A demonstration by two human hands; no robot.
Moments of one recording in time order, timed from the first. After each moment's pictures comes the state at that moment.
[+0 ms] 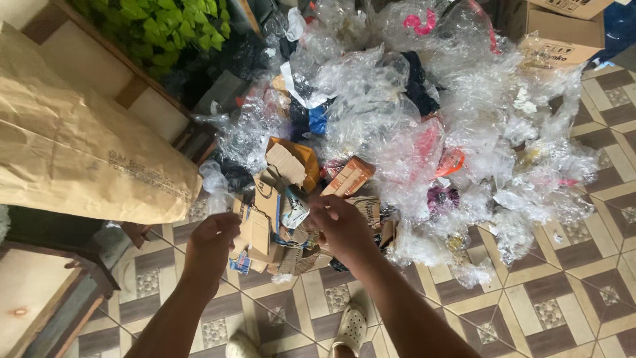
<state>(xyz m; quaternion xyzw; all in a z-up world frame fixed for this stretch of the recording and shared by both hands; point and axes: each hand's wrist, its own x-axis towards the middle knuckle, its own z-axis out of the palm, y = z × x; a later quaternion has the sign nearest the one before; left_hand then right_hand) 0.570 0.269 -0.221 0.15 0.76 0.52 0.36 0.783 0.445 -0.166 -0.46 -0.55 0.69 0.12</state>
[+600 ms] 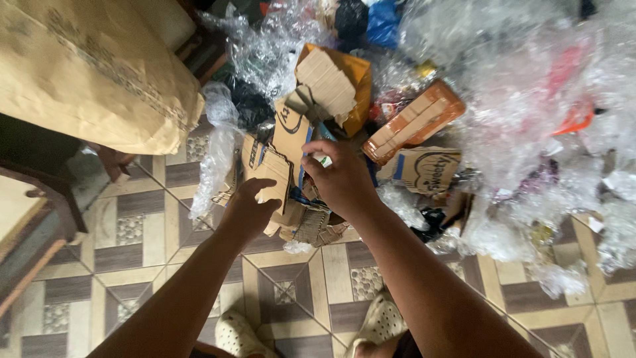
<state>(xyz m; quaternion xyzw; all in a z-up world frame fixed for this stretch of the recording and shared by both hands) 0.556 0.235 -0.483 0.26 0.86 0.27 0.34 0.695 0.402 -0.421 -0.33 -0.79 0.48 0.16</state>
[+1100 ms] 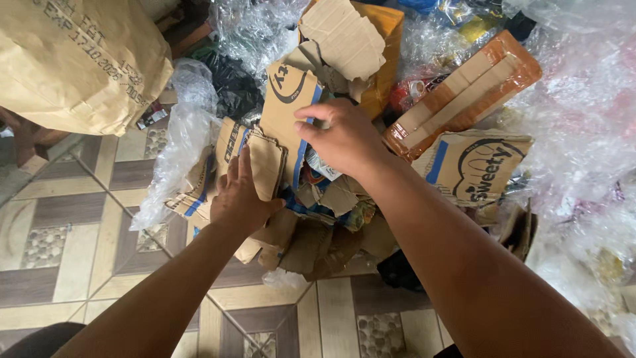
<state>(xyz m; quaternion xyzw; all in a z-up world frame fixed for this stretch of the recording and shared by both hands) 0.542 0.255 -0.647 0.30 0.92 0.12 0.21 0.645 0.438 -0.575 -0.26 -0.89 0.34 0.13</state>
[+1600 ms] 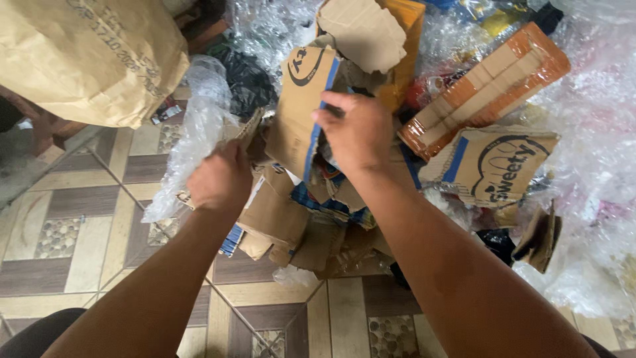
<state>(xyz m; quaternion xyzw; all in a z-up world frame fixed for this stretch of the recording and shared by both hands) 0.498 0.236 -0.668 0.29 0.94 0.19 -0.02 0.632 0.423 -0.611 -0.32 -0.82 0.36 0.31</state>
